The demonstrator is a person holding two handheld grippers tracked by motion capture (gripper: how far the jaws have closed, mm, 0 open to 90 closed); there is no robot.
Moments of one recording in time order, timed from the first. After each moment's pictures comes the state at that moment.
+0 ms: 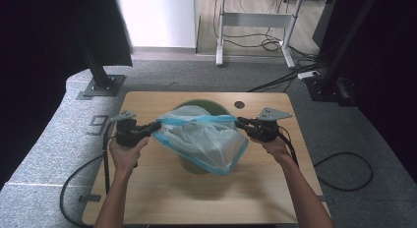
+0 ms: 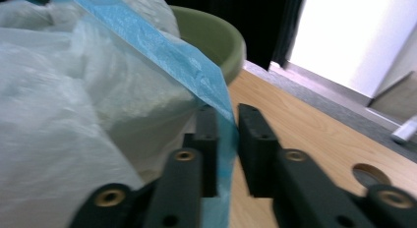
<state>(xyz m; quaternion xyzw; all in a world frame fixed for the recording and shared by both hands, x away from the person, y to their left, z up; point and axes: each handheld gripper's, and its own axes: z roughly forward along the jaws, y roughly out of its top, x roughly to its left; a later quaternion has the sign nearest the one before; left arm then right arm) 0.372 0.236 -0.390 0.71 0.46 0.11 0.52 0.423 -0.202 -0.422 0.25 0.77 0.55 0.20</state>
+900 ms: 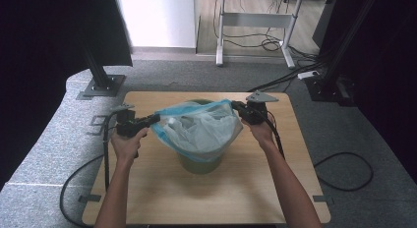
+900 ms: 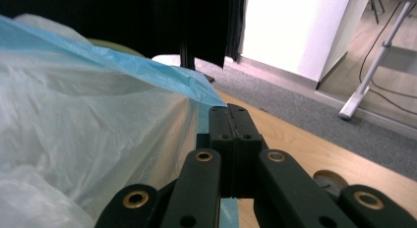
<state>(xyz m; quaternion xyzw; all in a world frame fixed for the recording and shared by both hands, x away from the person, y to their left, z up) 0.410 0.247 -0.403 0.69 0.49 0.09 0.53 0.468 -0.168 -0.408 0.34 0.74 0.52 0.25</state>
